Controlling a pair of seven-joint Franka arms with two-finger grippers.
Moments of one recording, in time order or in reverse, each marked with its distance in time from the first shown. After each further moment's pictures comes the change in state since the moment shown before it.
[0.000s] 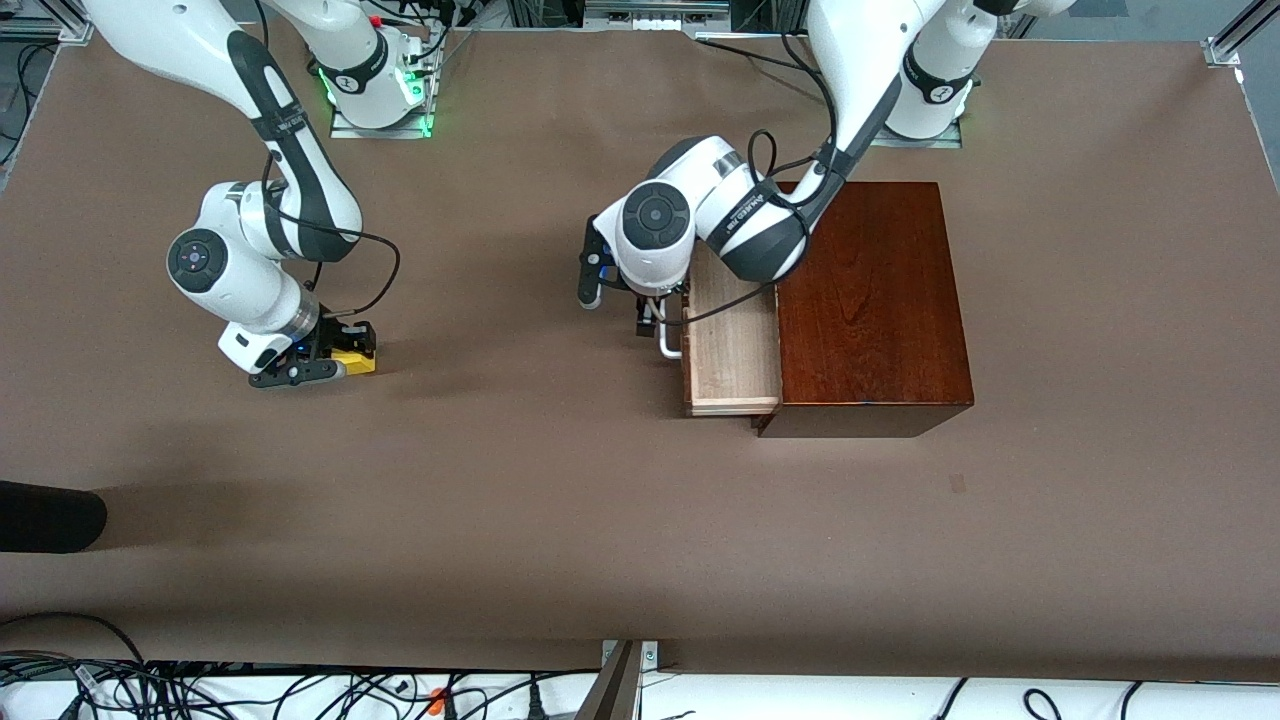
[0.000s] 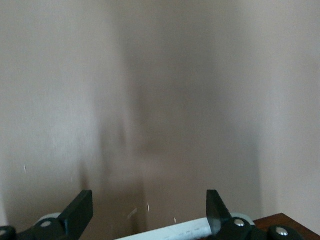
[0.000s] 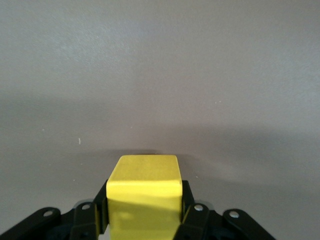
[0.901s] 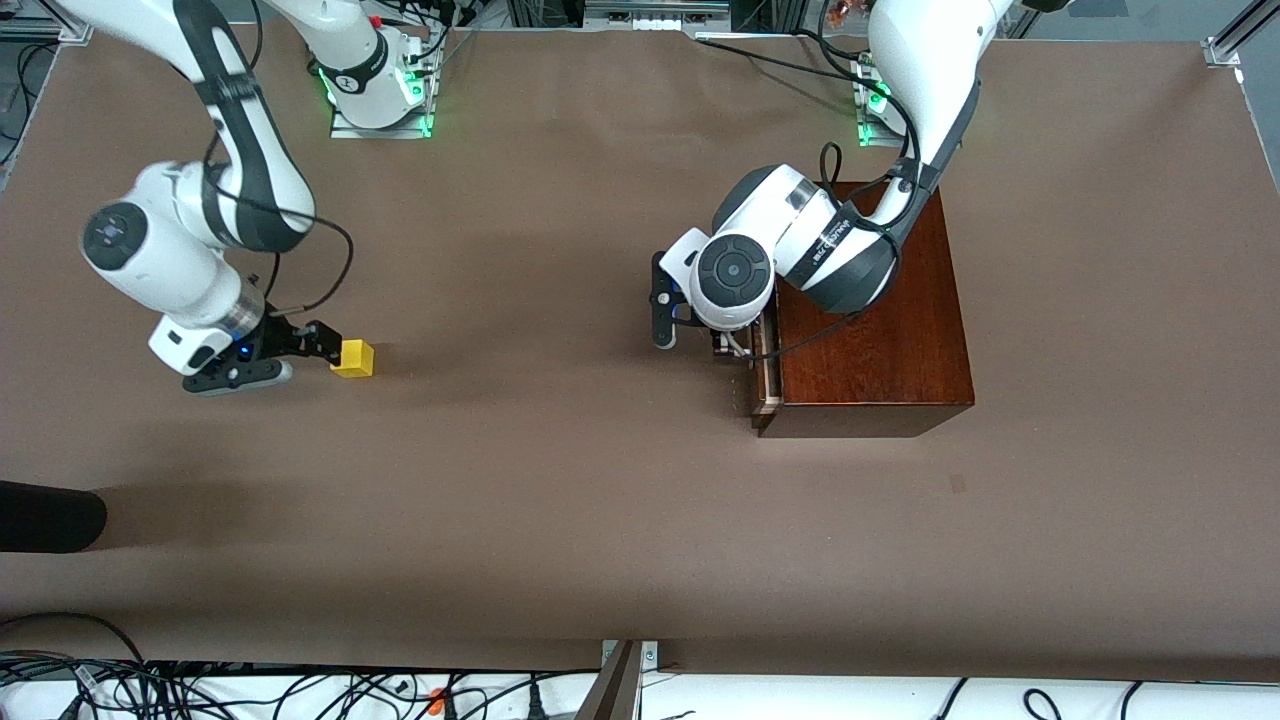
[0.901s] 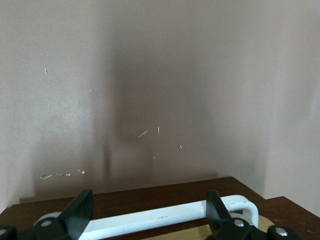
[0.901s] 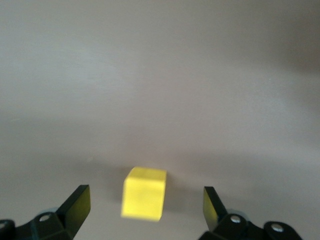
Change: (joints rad) left arm 0.126 -0.042 0.002 0.000 0.032 -0.150 0.011; right arm -0.062 -0.170 0.017 0.085 0.000 -0.162 -0.081
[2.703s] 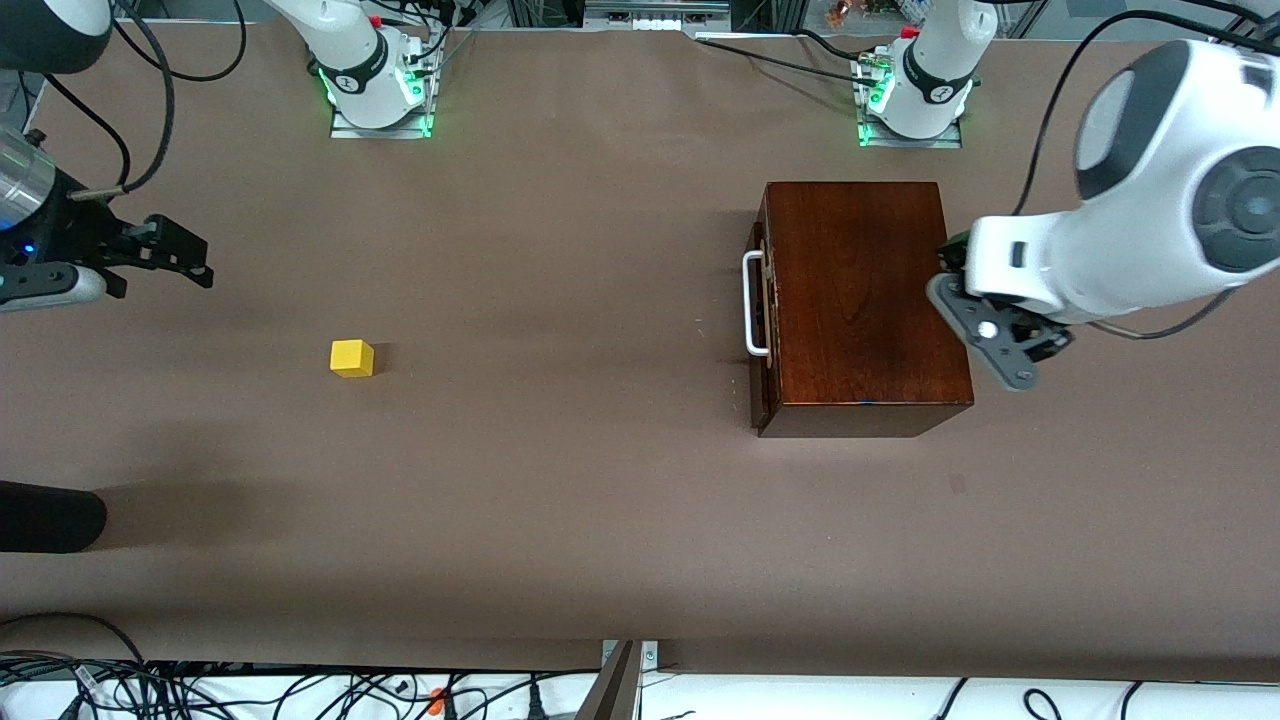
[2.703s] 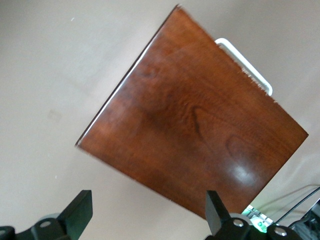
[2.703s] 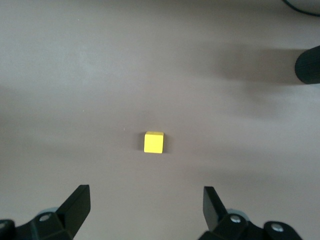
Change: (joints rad) left arm 0.404 -0.247 0.039 0.228 0.018 -0.441 -0.269; right arm -0.011 -0.115 -0.005 0.551 -0.073 -0.724 0.118
